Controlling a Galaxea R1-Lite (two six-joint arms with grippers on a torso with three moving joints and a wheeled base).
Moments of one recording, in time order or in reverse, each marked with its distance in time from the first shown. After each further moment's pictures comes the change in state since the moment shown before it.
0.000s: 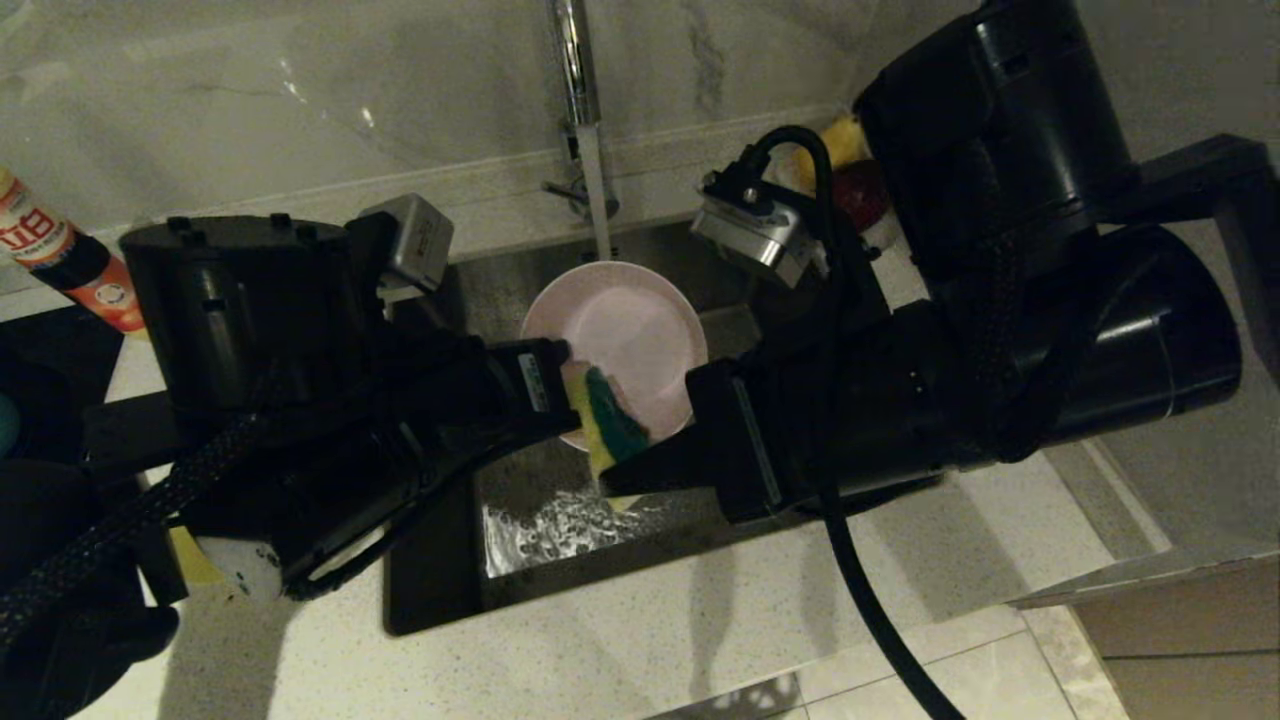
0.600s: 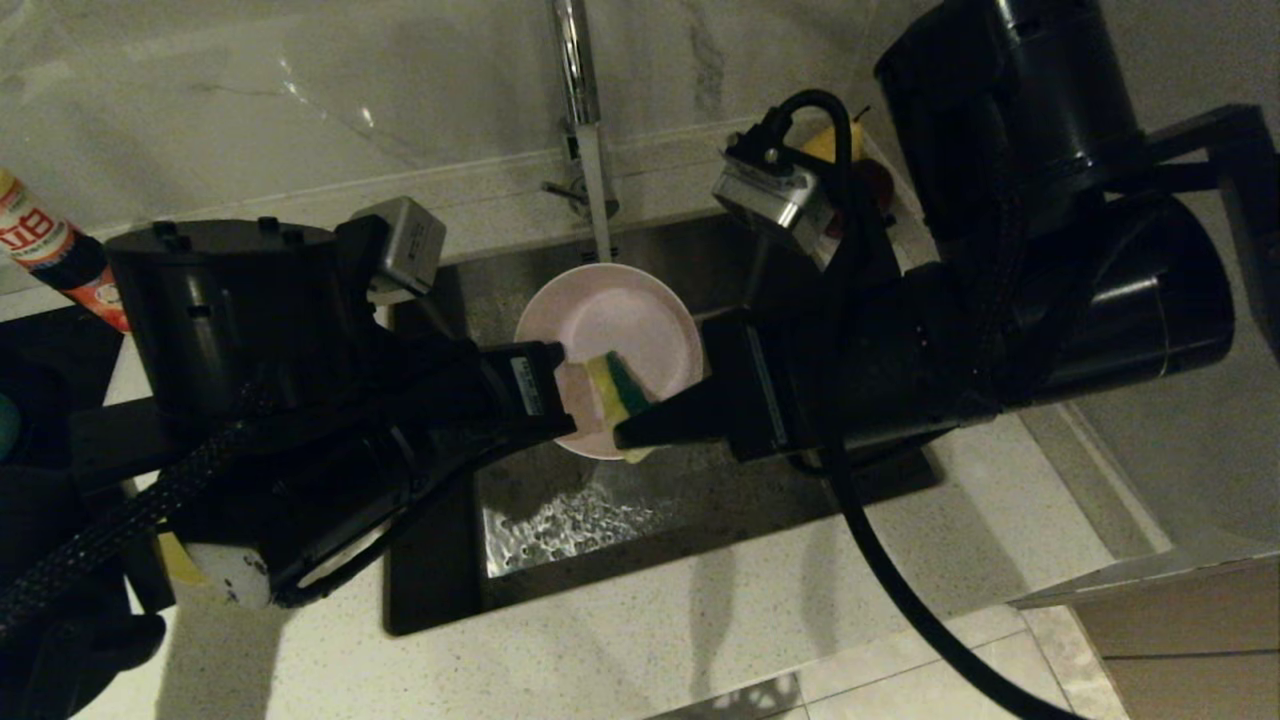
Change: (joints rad) left arm 0.002 -0.014 0.018 0.000 0.001 -0.002; right arm -0.051 0.005 -0.051 0.003 0.000 -0.001
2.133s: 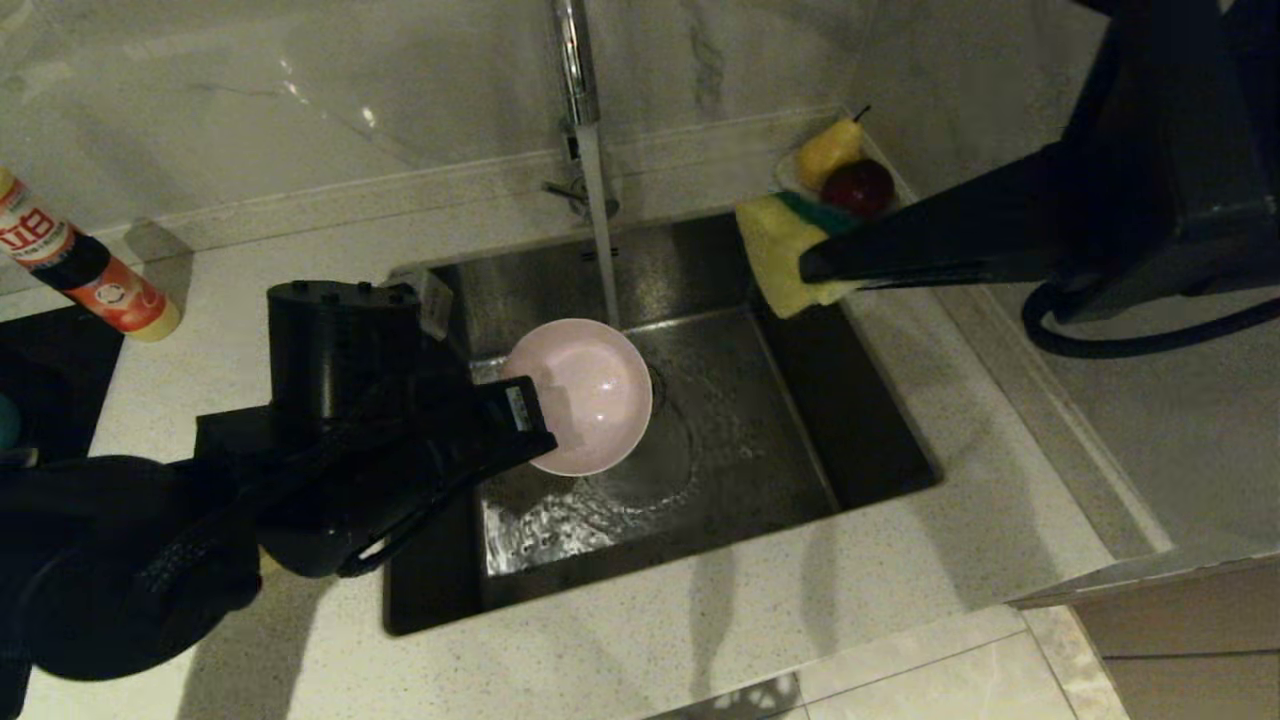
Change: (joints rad) left arm 0.136 0.121 -0.004 0.062 0.003 -0.108; right arm -0.077 -0.233 -0.066 0.143 0.000 0.000
